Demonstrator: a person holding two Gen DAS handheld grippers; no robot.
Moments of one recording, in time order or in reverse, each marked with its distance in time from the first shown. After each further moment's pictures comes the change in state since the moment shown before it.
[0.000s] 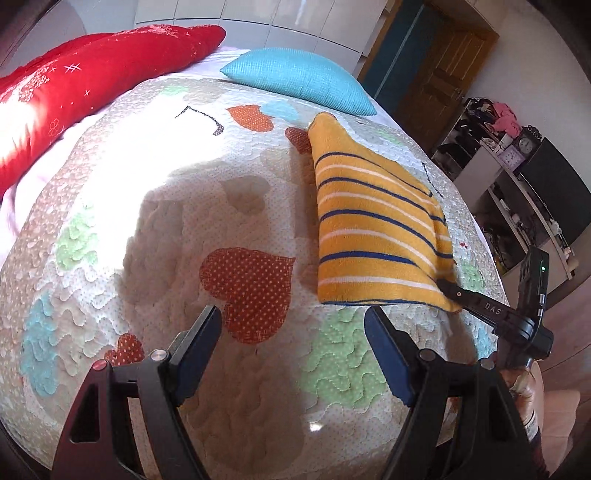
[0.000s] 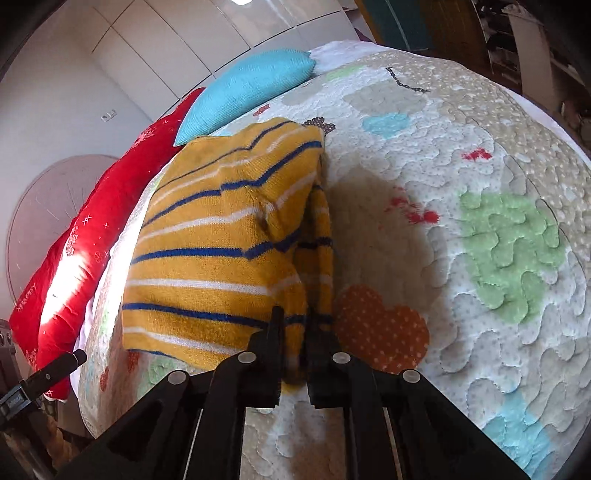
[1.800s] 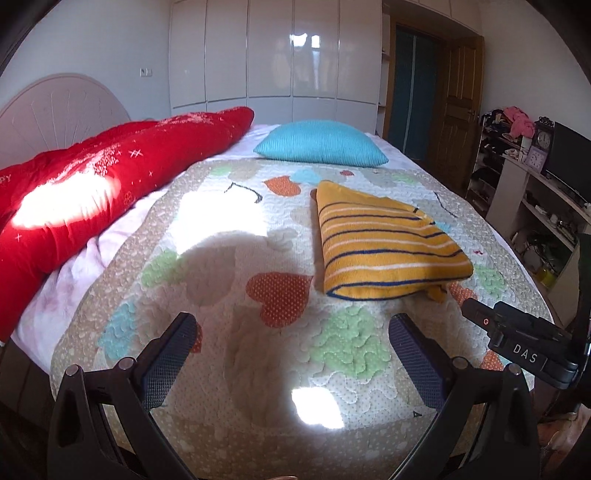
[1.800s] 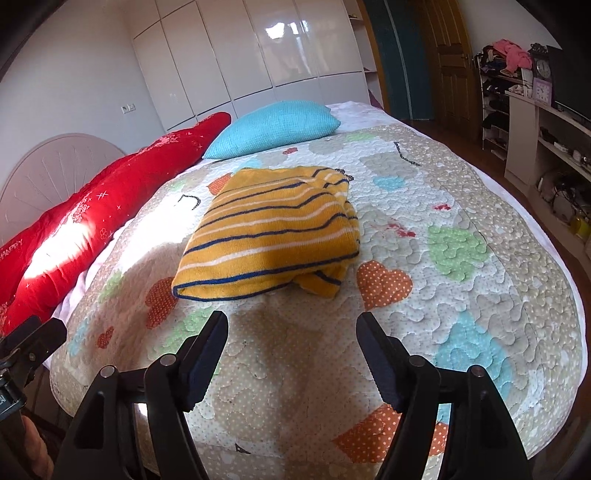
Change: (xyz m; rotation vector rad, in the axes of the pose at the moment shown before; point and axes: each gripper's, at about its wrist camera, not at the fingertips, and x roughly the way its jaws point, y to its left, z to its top) left arm -0.076 -0.066 -0.067 0.103 -0.280 0.274; right arm -0.087 0.083 -0.083 -0.181 -0.189 -0.154
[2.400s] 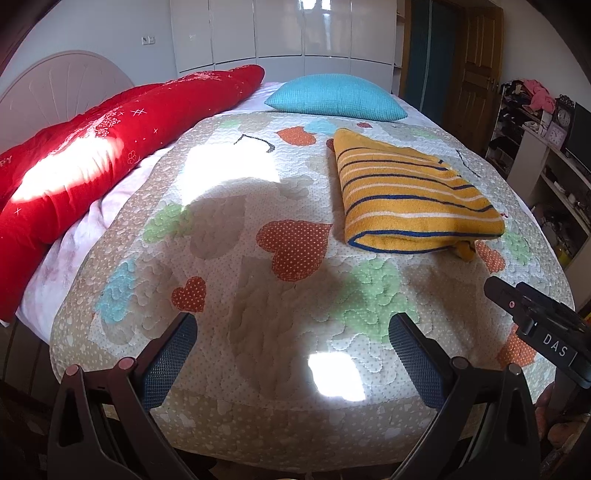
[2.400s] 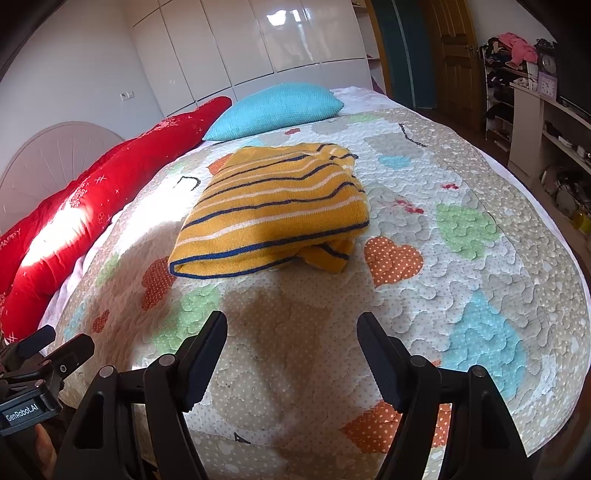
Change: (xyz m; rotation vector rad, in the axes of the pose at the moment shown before) left arm 0.029 0.002 -0.018 0.013 0.148 0.066; right arm 0.015 0.004 -0.011 -0.007 0.052 -0.002
